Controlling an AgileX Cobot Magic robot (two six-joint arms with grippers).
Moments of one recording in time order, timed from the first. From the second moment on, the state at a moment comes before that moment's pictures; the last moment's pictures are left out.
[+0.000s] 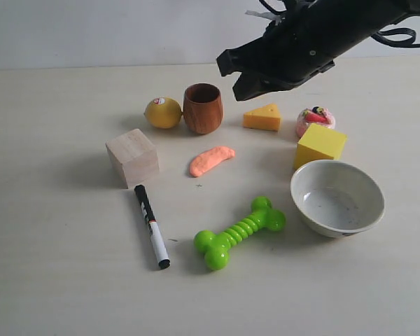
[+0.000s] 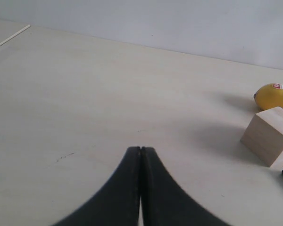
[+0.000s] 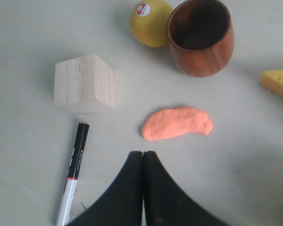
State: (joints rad) left arm 0.05 0.01 0.00 0.02 0.37 -0.15; right arm 0.41 1.71 -1.24 0.59 0.68 -0.40
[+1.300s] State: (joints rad) left arm 0.05 0.01 0.00 0.02 0.37 -0.15; right arm 0.41 1.92 -1.25 0.61 0.77 -0.40
